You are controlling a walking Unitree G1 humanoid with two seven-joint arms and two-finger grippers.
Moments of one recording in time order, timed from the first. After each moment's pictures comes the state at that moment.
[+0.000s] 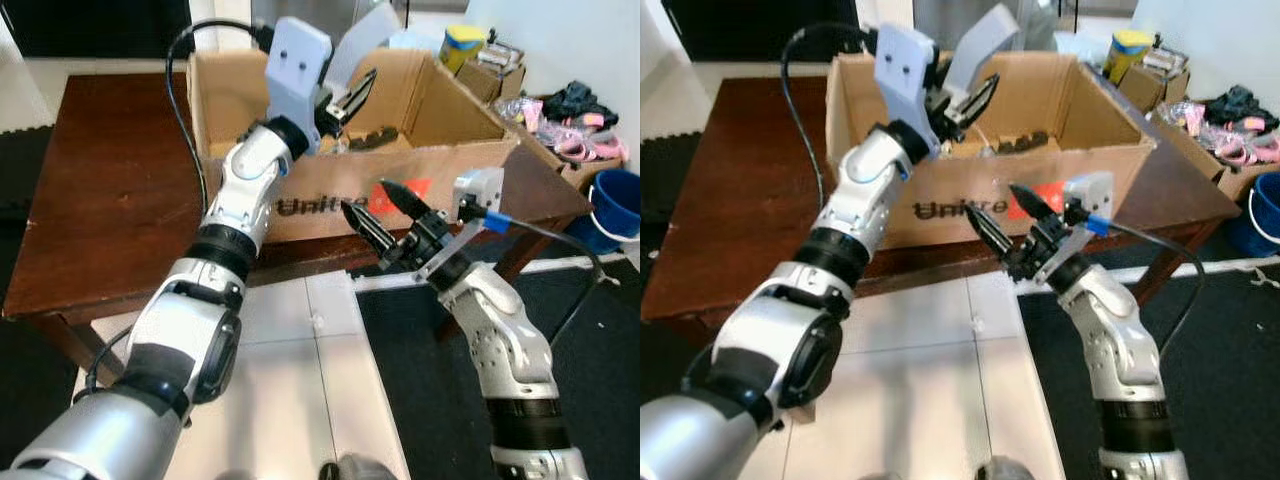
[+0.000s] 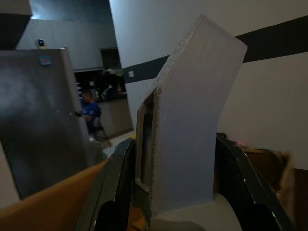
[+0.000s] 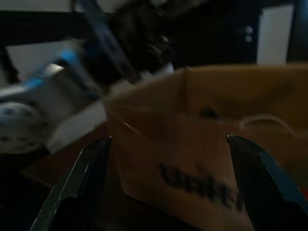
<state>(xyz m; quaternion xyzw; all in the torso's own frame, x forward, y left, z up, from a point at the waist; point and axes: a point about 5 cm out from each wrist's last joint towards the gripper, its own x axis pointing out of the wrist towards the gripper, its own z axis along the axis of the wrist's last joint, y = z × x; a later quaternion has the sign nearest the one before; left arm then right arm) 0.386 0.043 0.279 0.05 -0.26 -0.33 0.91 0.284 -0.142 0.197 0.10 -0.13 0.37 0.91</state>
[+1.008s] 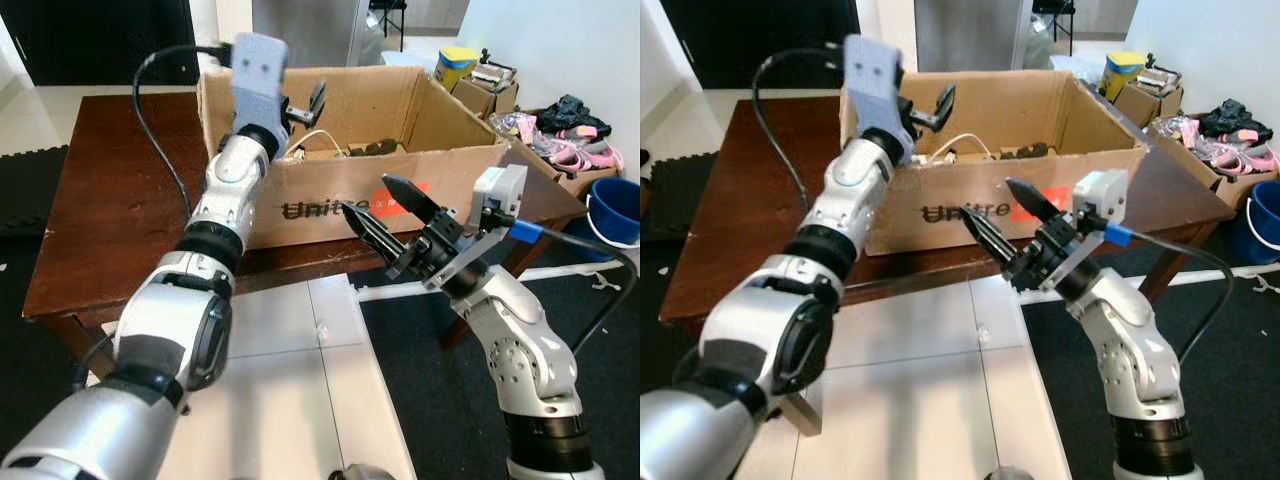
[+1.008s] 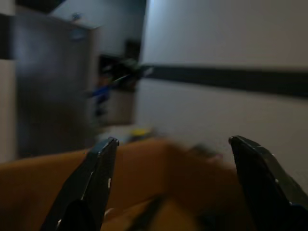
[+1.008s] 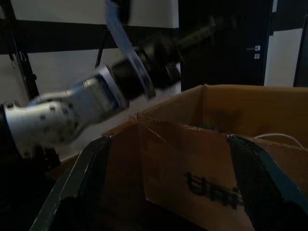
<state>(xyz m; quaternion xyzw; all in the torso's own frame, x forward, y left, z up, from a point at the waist) 0.402 0.080 0.283 -0.10 -0.22 -0.29 0.92 0.271 -0.141 0.210 0.10 -0.15 0.39 0.90</state>
